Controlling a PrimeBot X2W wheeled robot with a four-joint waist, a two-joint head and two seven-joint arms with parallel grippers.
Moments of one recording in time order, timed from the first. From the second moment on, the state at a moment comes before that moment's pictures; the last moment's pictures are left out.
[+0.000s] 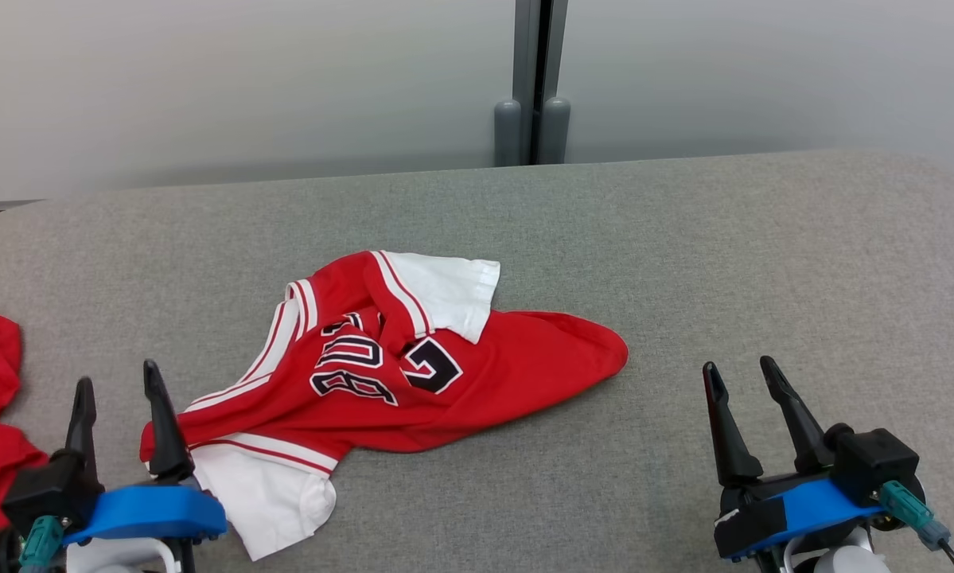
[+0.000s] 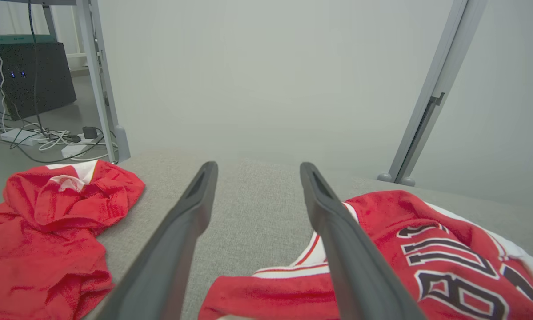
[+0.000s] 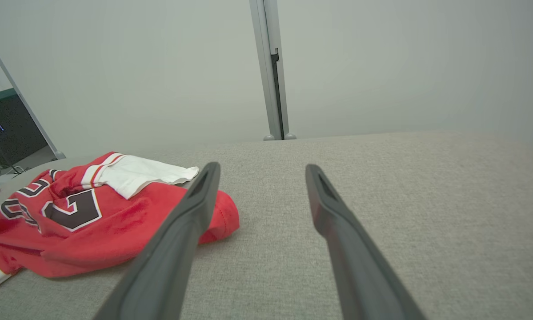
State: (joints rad) left arm -0.07 0.15 0.03 0.27 -0.30 0.06 -0.26; right arm -0.10 -0.05 0.06 0.26 0.19 0.13 -0.26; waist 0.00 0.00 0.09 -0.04
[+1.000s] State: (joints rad) left arm -0.10 0.07 -0.05 0.27 -0.09 -0.05 -0.26; right arm -0.10 -0.05 0.06 0.32 0.18 0.13 -0.26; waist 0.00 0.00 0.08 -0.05
